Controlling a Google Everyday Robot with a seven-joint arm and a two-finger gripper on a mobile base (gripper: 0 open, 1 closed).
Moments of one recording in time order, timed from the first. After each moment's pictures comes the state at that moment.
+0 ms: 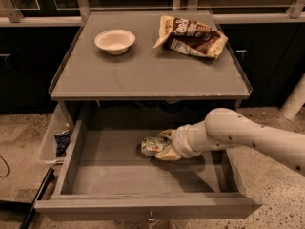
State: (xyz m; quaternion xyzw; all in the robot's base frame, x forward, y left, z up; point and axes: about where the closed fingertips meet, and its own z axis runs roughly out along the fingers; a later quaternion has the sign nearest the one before) arm 0.525 -0.053 0.624 -0.62 0.69 0.16 0.33
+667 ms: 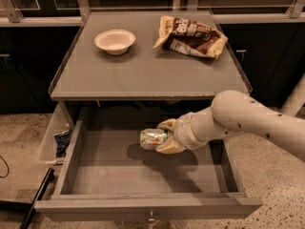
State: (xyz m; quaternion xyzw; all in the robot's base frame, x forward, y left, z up) arm 0.511 -0.051 0.689 -0.65 0.67 0.15 0.33
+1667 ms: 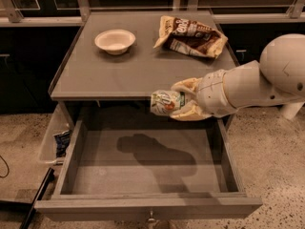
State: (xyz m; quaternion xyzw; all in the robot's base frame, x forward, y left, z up) arm 0.503 -0.083 0.853 -0.65 0.64 0.10 0.40
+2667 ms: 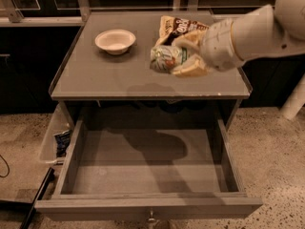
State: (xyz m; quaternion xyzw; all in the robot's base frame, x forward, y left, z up) arm 0.554 -0.086 0.945 -0.66 0.60 0.06 0.45
